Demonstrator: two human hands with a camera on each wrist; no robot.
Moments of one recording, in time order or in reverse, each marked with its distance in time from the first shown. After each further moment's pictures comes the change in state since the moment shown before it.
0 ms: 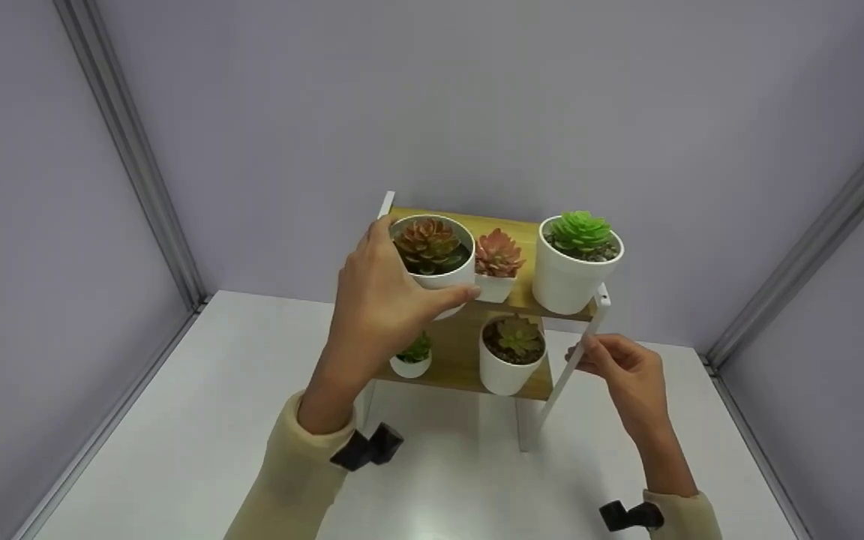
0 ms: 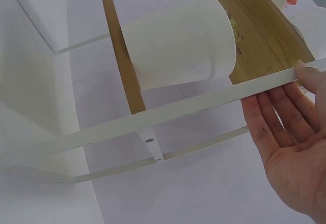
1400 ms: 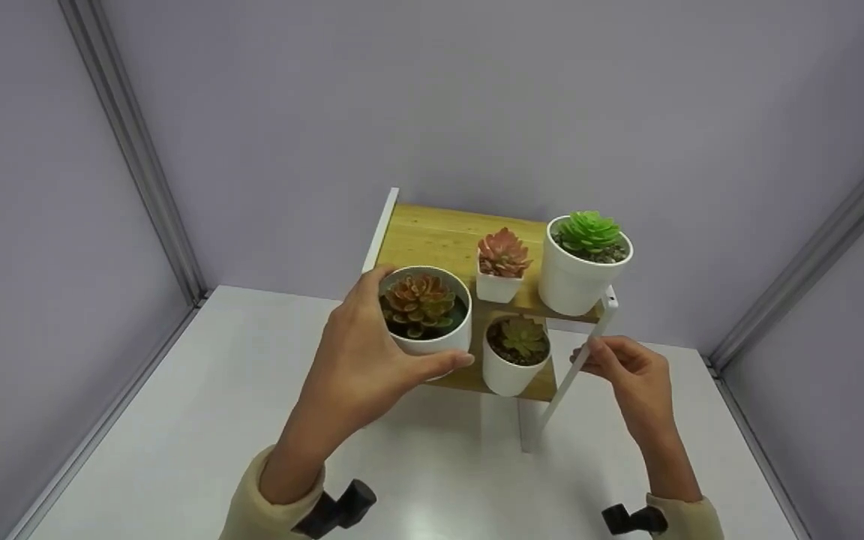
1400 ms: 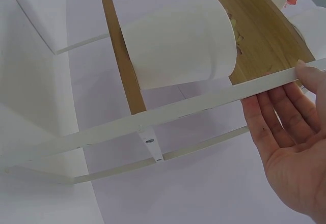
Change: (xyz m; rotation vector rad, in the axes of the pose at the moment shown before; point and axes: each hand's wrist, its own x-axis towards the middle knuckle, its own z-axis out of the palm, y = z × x) left_hand -0.051 -0.019 -0.010 -0.030 -0.096 0.011; right_hand -0.007 -0.003 -0.005 -0.061 0.014 0.001
